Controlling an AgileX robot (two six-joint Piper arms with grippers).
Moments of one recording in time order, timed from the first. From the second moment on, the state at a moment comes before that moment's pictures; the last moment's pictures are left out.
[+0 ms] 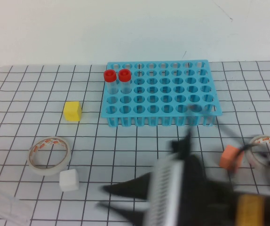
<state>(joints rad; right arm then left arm) 1.14 1.29 -0.82 -0.59 -0.14 0.22 -0.29 0.20 -0.47 -0.97 0.33 0.68</state>
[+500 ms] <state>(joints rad) 1.14 0.75 -0.74 -0.61 0.60 0.22 -0.29 0.66 -0.71 -1.27 0.24 1.11</state>
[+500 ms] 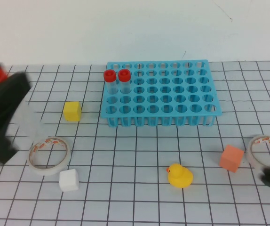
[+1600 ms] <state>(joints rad) 1.14 0.36 -0.44 -0.47 0.67 0.22 -0.29 1.27 -1.00 -1.70 0.34 1.87</state>
